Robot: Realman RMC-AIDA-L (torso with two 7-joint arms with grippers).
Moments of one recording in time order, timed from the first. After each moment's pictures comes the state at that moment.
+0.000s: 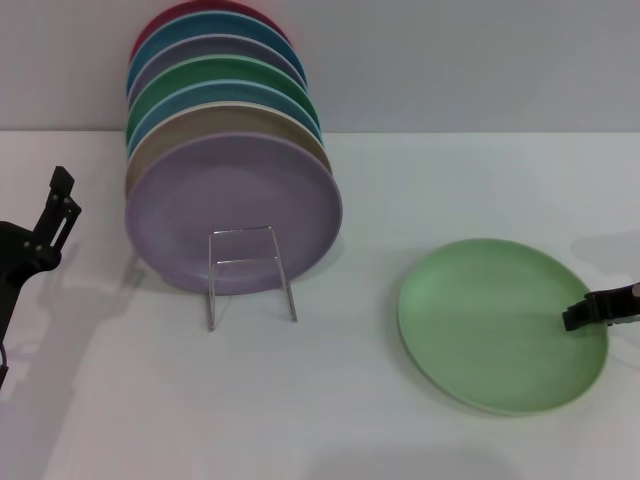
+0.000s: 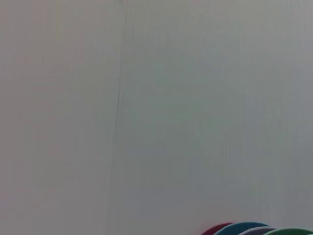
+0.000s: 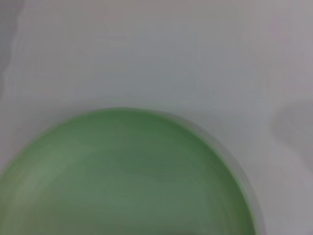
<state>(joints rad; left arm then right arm) -0.32 -2.07 -0.59 -0.23 2.11 1.49 -0.14 0.44 2.08 2.04 1.22 -2.66 1.35 -0.37</state>
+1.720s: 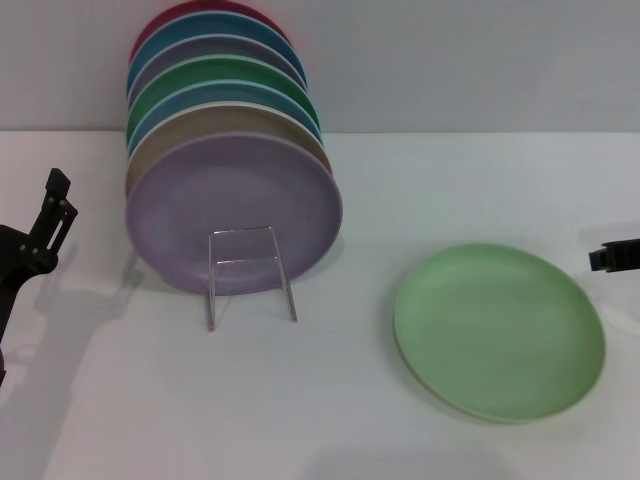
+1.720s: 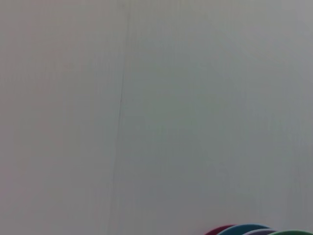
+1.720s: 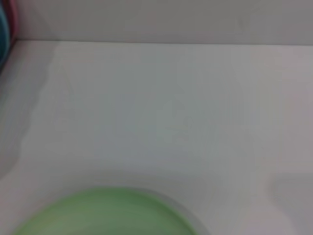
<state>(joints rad) -0.31 -2.07 -0.59 -0.24 2.11 1.50 -0.14 0.35 2.07 1.98 1.41 -2.61 1.27 -0.37</state>
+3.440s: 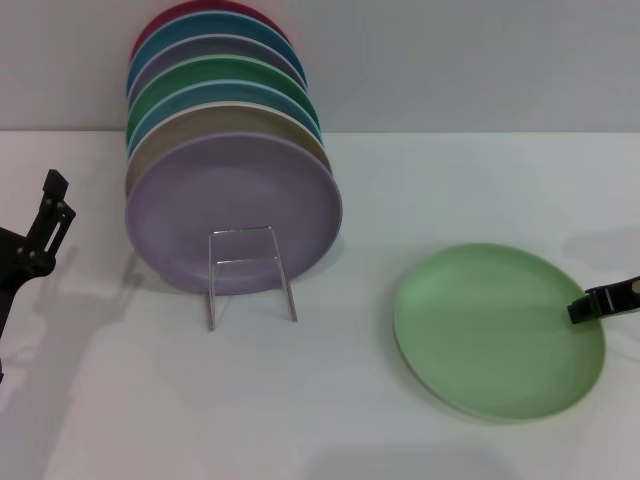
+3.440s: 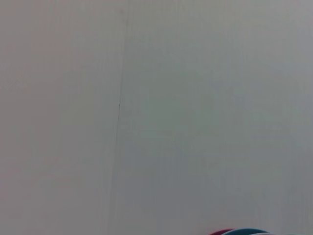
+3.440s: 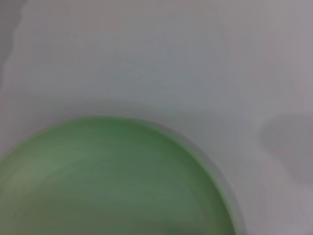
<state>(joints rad) -0.30 -2.07 -0.58 -0.24 2.11 1.52 -0.14 0.46 2.07 2.02 1.22 -2.69 1.34 -0.41</state>
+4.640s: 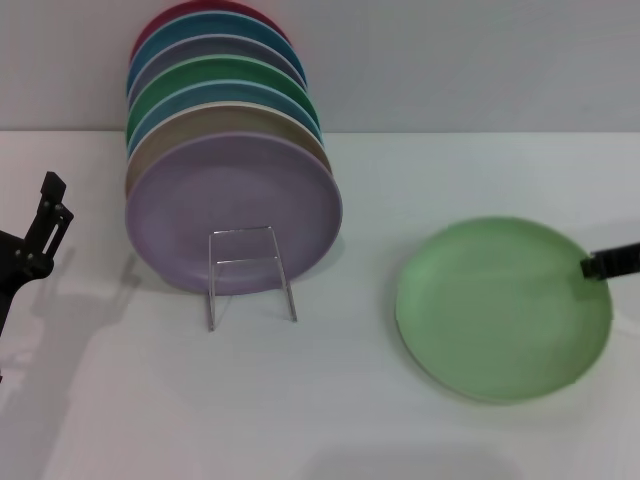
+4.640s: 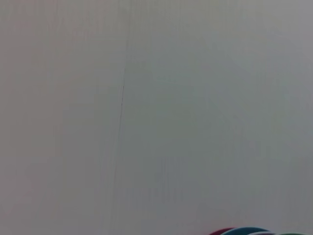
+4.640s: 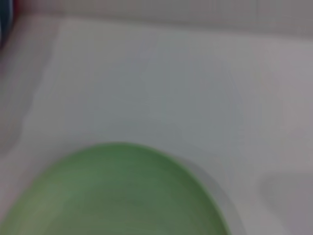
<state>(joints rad) -0.30 -2.07 -0.58 -0.24 2.11 1.52 -0.14 0.40 2.08 2.00 1.36 -2.64 1.28 -0.45</state>
